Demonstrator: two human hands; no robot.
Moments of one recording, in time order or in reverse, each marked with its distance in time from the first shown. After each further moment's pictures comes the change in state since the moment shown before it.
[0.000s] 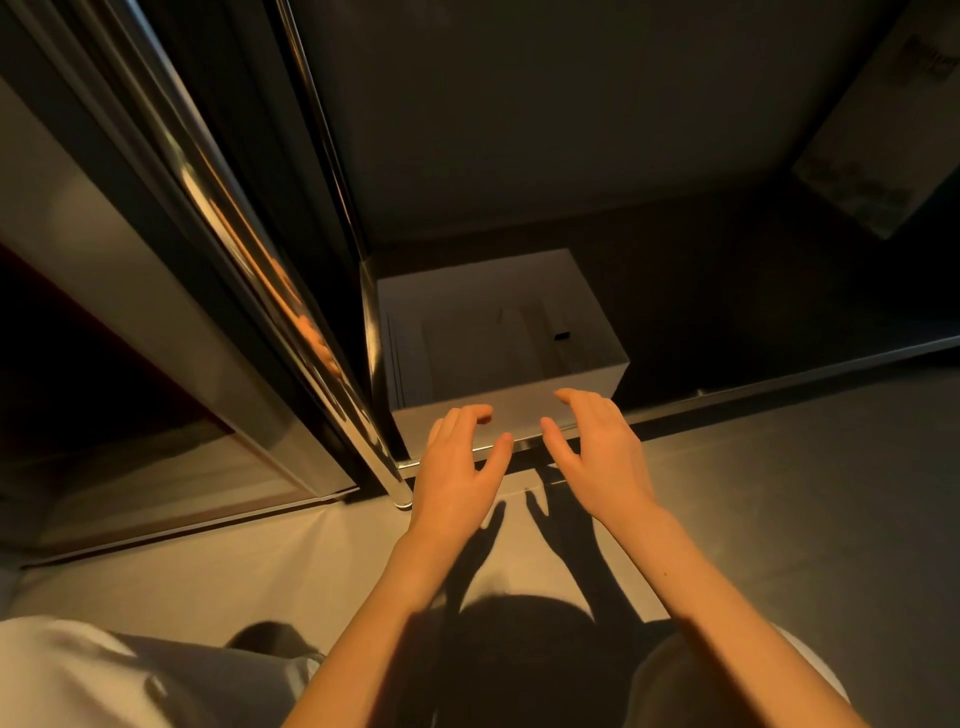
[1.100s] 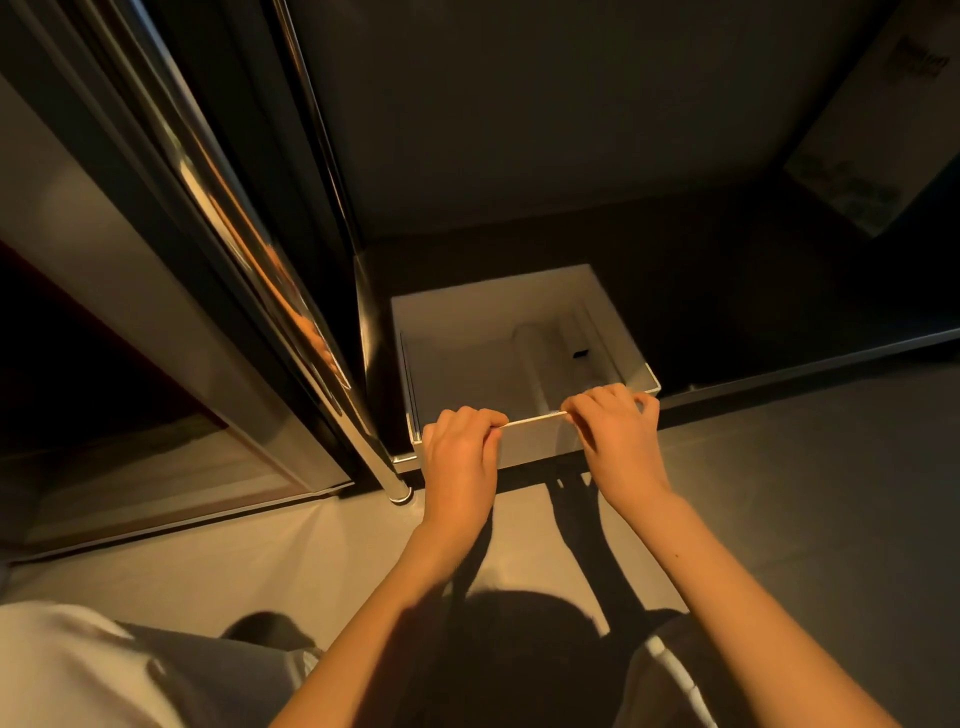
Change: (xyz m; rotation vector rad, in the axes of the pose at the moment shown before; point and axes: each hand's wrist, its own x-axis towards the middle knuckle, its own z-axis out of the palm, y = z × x) left_hand 0.001 0.010 0.006 0.155 0.069 0.096; right_hand 0.005 0.017 -0.017 -0.304 -0.042 -0.108
